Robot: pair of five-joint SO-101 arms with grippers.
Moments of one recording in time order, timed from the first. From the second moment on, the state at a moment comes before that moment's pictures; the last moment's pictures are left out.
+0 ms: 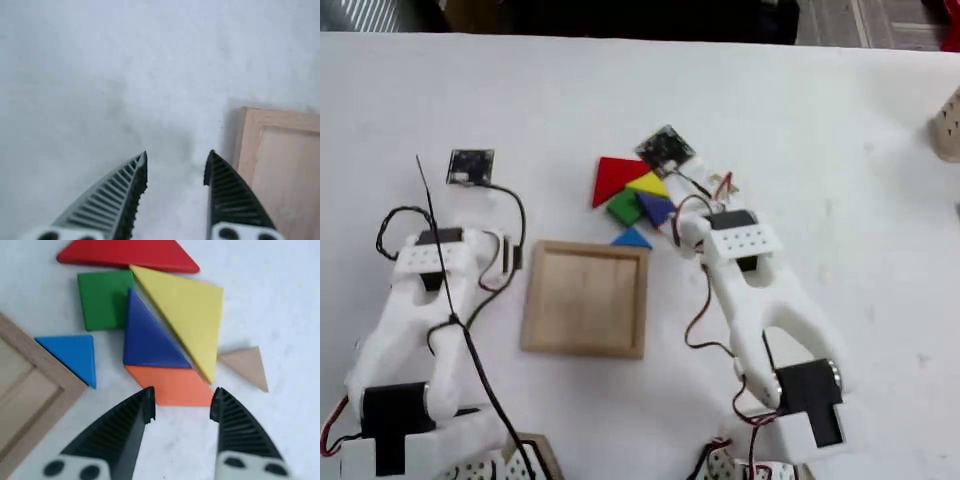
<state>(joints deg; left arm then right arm) -11.6 -11.0 48.2 44.5 -4.7 -15.5 -3.3 34.5 34.5 30.7</state>
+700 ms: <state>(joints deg) -11.6 -11.0 48.2 42.5 -4.7 -20.6 20.4 12.7 42.5 41.1</state>
